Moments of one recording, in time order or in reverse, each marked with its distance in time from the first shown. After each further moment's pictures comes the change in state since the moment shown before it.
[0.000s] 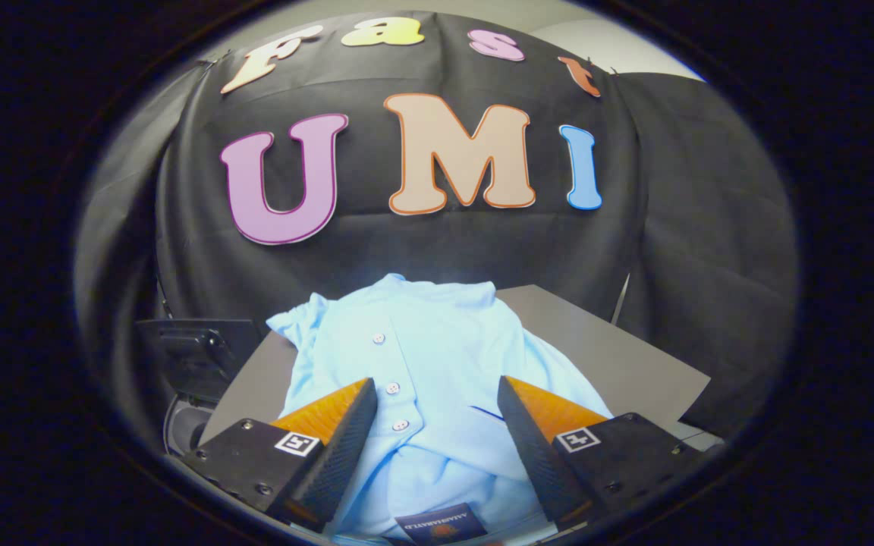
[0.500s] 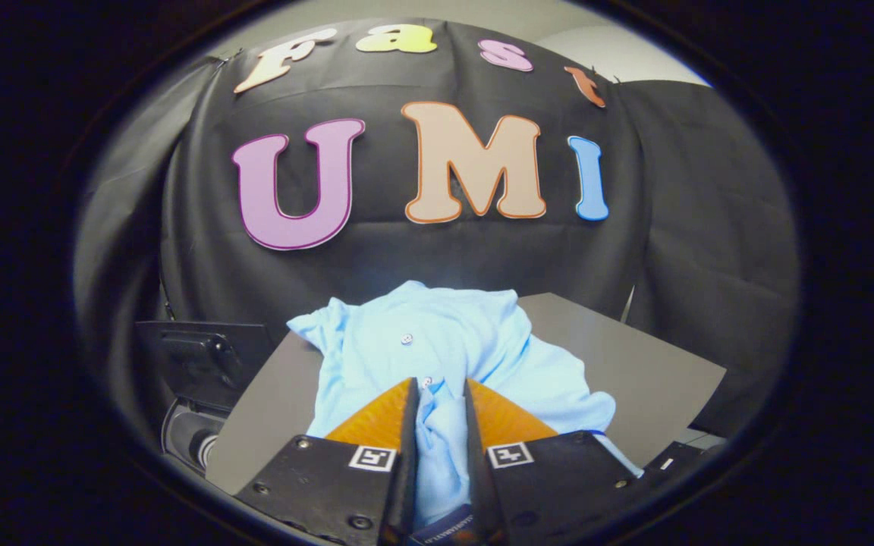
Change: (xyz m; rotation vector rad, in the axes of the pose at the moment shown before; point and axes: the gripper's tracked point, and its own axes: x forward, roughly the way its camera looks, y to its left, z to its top) arm 0.000 0.025 -0.001 0.036 -0.010 0.003
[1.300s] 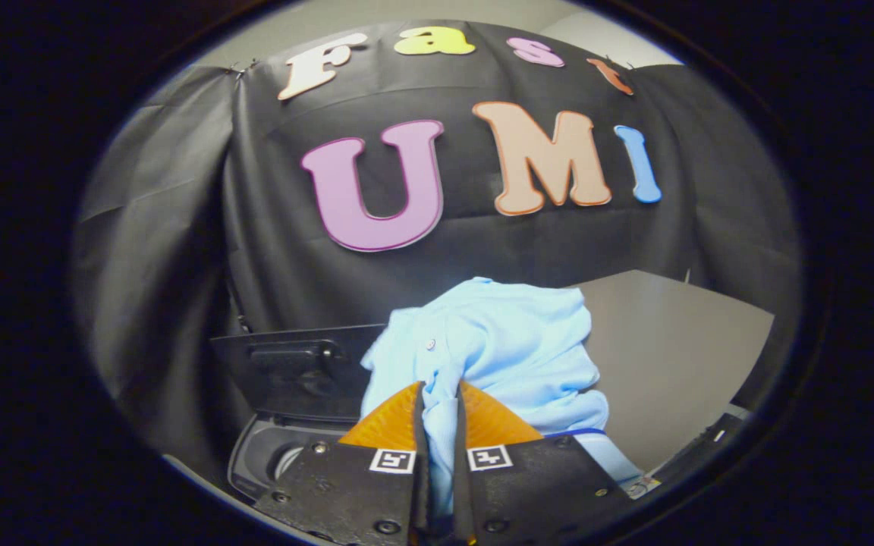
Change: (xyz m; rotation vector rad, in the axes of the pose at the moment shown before) arm -0.046 0.173 -0.015 0.073 -0.007 0.277
